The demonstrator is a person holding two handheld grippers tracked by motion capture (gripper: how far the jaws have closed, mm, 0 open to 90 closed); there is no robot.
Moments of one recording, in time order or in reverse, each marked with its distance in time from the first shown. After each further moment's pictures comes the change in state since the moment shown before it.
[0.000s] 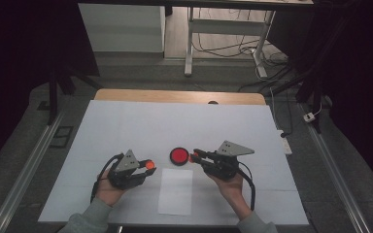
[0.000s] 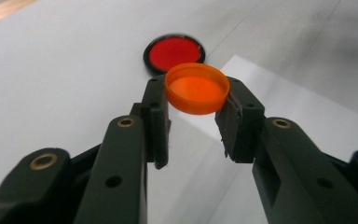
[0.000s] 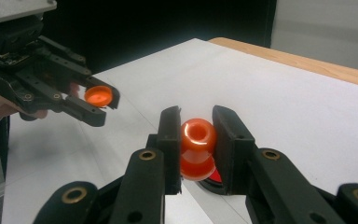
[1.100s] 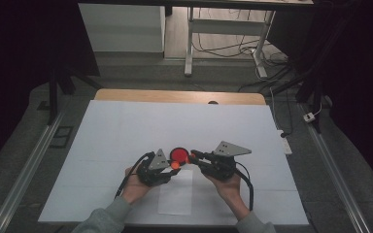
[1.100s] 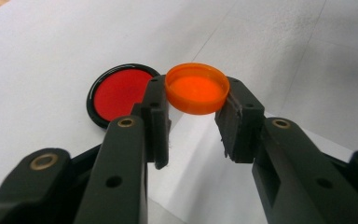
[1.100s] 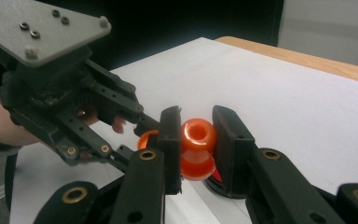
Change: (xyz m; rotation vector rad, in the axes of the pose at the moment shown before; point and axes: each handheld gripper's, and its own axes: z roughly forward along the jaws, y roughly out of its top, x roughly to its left) left arm -0.027 0.037 0.063 0.026 -0.065 0.099; right arm 0.004 0.000 0.006 0.005 0.023 0.004
